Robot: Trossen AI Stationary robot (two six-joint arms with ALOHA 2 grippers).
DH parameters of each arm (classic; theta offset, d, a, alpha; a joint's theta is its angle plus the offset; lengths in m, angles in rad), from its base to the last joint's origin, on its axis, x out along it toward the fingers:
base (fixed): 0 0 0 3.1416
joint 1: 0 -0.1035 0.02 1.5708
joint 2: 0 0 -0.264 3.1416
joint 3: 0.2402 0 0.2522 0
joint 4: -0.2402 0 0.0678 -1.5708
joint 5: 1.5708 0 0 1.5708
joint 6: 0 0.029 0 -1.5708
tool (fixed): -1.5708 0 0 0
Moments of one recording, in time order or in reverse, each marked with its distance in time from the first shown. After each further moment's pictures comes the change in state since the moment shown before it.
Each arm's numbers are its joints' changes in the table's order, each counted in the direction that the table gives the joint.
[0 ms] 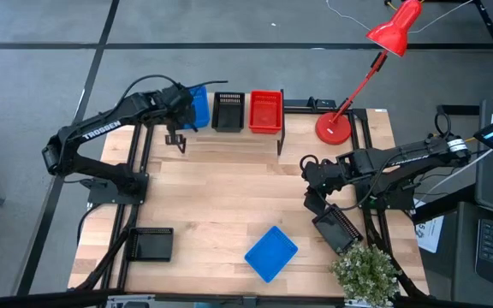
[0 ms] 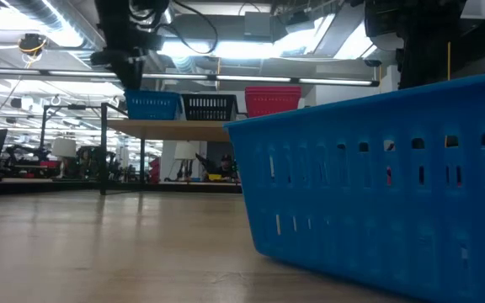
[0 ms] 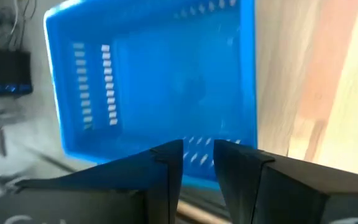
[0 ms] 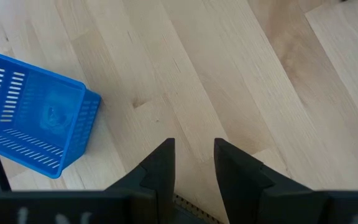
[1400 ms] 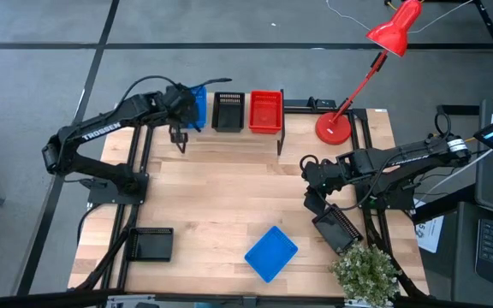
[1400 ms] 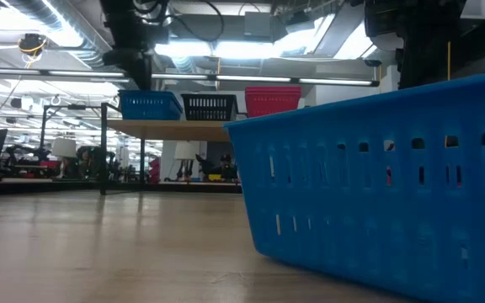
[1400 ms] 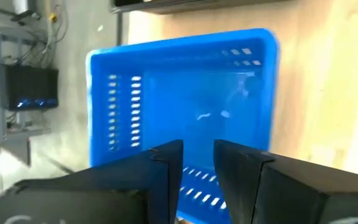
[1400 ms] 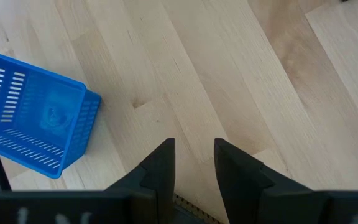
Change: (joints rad) left arm 0.040 -0.001 0.001 0.103 0.041 0.018; right arm 0.000 0.000 0.000 0.001 0.000 0.000
